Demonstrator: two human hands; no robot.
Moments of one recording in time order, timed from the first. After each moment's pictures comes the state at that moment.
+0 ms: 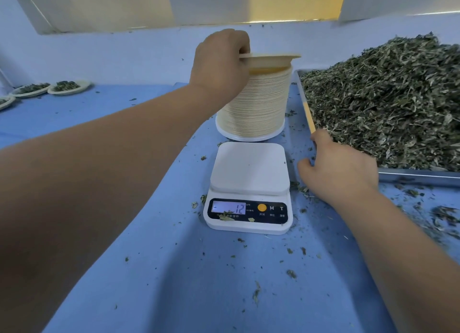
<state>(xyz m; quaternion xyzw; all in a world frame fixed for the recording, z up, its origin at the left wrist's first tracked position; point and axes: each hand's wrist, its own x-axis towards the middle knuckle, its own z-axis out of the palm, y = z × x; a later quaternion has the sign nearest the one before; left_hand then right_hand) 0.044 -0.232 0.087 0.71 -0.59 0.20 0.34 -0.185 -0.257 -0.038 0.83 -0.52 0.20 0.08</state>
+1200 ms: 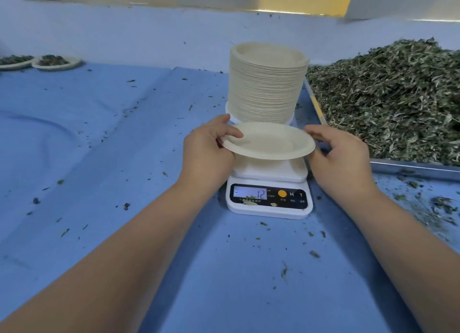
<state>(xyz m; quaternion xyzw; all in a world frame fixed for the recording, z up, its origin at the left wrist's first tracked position) 0.036 -0.118 -0.042 0.66 -0.45 -0.10 0.60 -0.170 -0.224 -0.040 0.81 -0.39 0.42 -0.14</state>
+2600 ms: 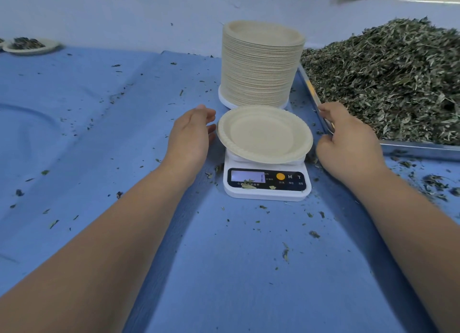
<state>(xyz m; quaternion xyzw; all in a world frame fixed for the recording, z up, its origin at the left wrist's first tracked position) 0.062 -0.124 -0.051 0.62 -0.27 -0.31 0.66 -0.186 -0.224 -0.032 0.83 -0.49 0.28 -0.06</state>
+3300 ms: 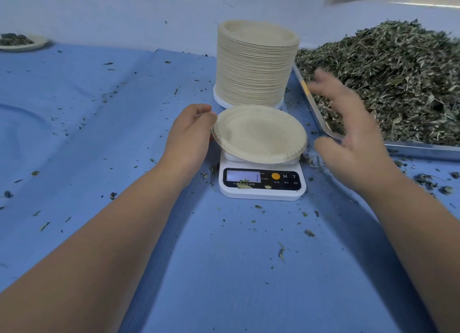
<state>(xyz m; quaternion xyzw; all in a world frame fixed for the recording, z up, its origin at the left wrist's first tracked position) 0.054 -0.113 -0.043 0.65 -0.34 -0.28 0.62 -0.192 -0.200 -0.014 0.86 -0.25 0.42 -0.18</state>
